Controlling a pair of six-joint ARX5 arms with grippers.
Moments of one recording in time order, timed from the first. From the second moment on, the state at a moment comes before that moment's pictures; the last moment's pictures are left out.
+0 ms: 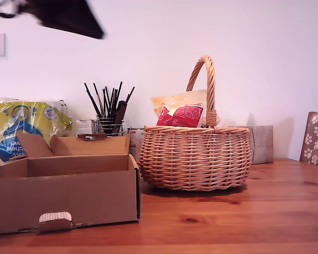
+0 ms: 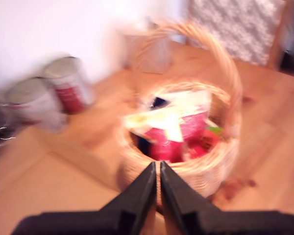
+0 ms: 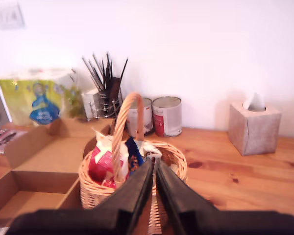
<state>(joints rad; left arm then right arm) -0.55 1.06 0.78 -0.01 0.06 0.08 0.24 0.33 0.50 -0.22 -0.15 0.03</state>
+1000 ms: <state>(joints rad) -0.60 0.53 0.49 -0.12 -0.11 0.00 0.38 0.33 0.47 -0.38 -0.07 -0.03</state>
